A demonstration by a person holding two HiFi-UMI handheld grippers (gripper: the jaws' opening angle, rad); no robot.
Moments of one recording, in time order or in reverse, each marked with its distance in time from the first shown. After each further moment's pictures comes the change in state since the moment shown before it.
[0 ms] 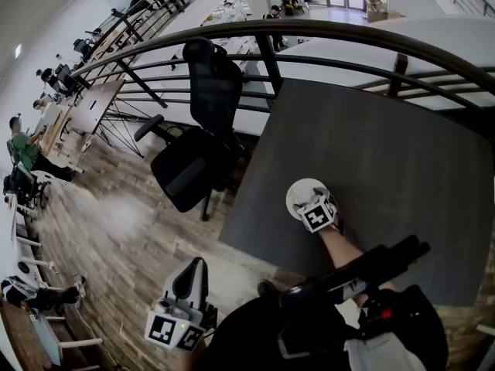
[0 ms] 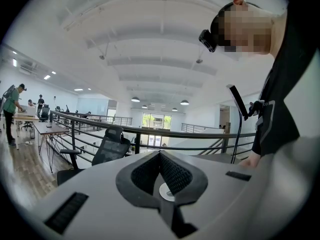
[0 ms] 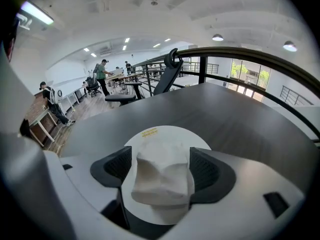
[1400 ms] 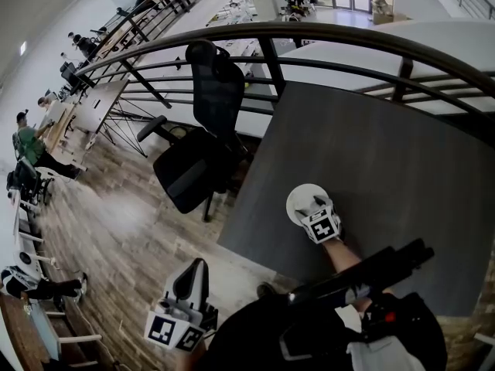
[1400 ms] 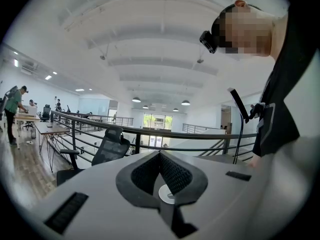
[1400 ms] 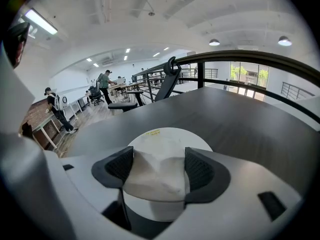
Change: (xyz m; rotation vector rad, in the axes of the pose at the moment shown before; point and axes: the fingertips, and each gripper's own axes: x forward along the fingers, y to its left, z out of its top) left arm 0.005 -0.016 0.017 -0.018 -0.004 0.009; right arm -0.031 0.006 0.008 0.038 -0.114 0.047
